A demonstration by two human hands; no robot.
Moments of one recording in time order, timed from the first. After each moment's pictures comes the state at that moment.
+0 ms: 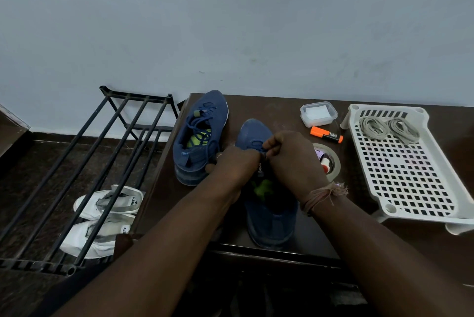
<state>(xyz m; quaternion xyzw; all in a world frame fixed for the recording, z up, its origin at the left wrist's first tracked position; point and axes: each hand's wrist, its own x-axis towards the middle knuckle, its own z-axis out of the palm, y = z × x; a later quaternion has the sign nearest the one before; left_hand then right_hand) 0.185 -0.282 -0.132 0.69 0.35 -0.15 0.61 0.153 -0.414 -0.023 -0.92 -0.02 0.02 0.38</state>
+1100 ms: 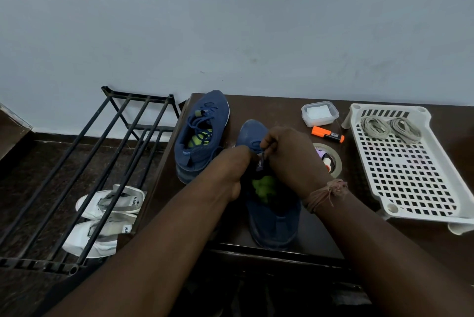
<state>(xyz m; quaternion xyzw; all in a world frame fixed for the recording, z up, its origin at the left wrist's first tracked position) 0.139 -0.290 -0.029 0.63 0.29 -0.18 0.70 0.153 -0.412 -0.007 -0.95 -0.11 0.03 0.28</state>
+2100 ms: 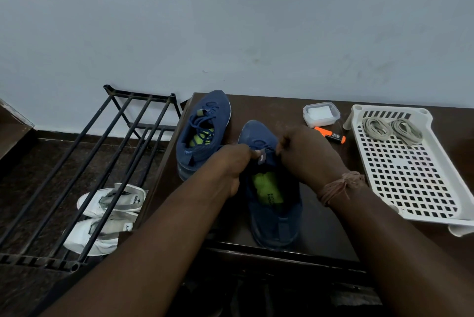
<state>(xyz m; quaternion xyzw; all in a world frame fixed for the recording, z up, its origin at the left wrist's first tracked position) 0.148 -0.283 -0.034 0.63 0.31 -0.20 0.68 0.164 -0.432 -0.005 -0.97 -0.09 0.04 0.23</state>
